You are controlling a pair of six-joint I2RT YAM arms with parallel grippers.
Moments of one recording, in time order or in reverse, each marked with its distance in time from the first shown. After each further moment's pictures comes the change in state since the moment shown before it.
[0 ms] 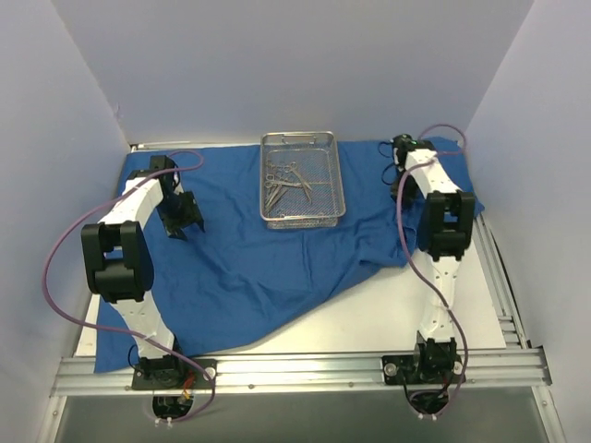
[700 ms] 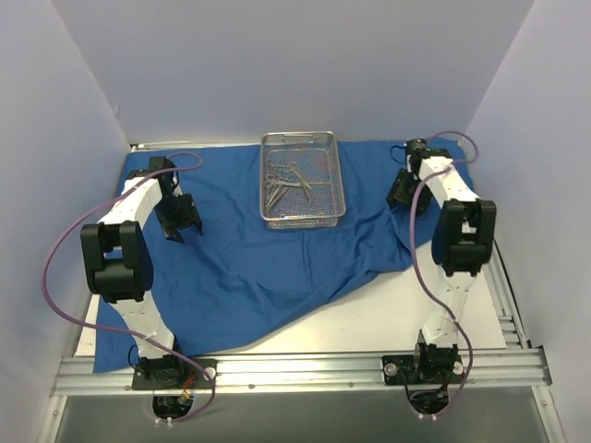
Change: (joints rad) left arm 0.009 0.000 0.003 -0.045 -0.017 0.017; right arm -0.006 -0.172 -0.218 0.117 -0.191 -0.080
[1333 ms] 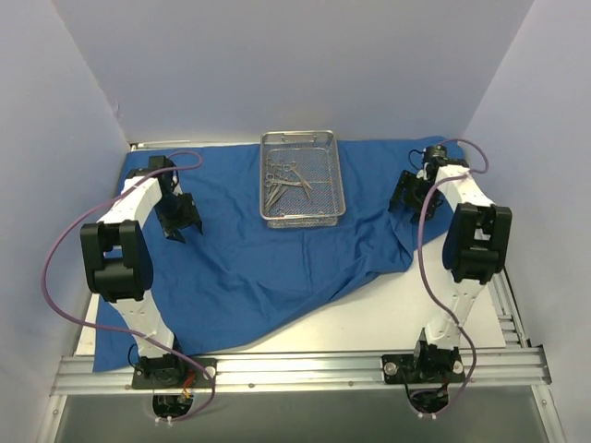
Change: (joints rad) left arm 0.000 0.000 0.001 -0.003 0.006 0.001; right arm -0.106 -0.162 -0.229 0.132 -0.285 -0.147
